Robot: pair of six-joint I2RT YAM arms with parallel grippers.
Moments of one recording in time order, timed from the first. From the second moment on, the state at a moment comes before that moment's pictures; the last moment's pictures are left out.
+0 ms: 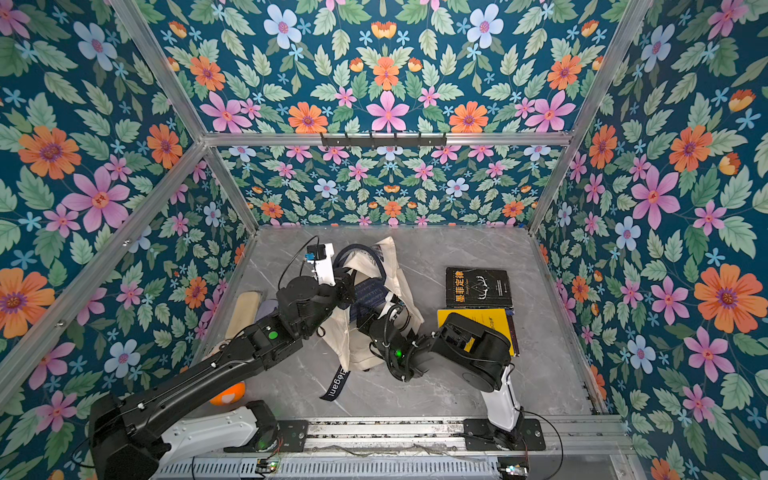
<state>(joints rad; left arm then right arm) -0.87 1.09 0.90 0.06 -0.36 -0.47 1.00 1.96 0.79 0.98 0.43 1.21</state>
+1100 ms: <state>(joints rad) -0.87 1.11 0.94 -0.03 -0.65 -0.49 1.02 1.53 0.72 0.60 0.24 1.02</state>
